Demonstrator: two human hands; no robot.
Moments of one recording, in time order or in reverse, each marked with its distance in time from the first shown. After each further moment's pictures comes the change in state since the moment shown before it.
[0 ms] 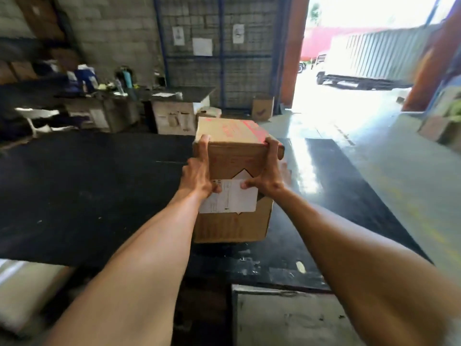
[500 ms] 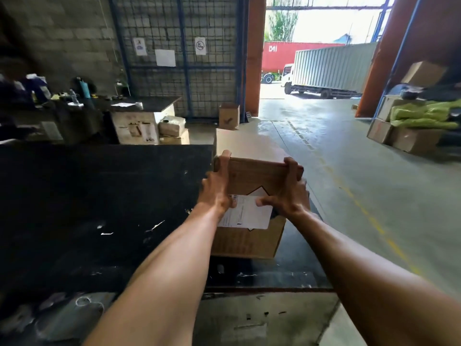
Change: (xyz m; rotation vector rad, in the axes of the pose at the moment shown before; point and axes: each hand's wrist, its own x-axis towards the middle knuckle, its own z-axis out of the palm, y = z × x) left_hand -0.057 0.215 0.167 -0.086 -0.095 0.184; right_hand -0.034 0.197 -0.211 -0.134 0.190 0.081
